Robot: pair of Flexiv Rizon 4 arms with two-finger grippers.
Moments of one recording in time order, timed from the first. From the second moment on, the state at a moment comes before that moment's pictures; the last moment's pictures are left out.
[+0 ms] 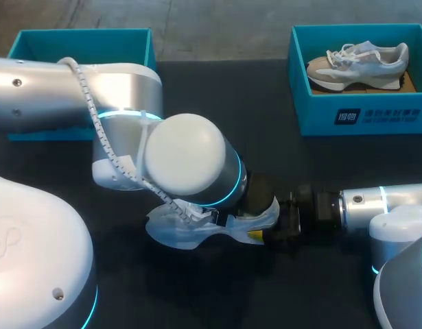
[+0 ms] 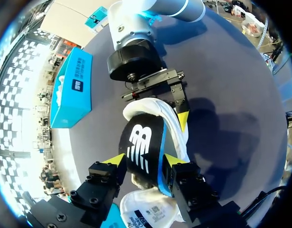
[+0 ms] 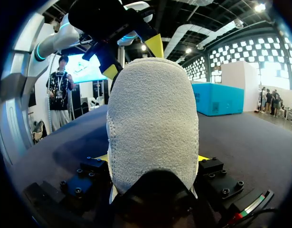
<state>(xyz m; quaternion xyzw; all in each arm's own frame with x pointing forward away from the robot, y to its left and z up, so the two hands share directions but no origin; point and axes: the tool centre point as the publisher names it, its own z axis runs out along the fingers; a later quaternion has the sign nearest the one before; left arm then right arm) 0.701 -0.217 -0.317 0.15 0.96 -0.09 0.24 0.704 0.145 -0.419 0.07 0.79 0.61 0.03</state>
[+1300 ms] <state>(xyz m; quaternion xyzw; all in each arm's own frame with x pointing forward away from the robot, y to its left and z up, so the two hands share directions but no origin) 0.699 -0.221 -0.315 0.15 0.96 -0.14 0.22 0.704 0.145 -0.419 0.07 0.79 0.61 0.03</state>
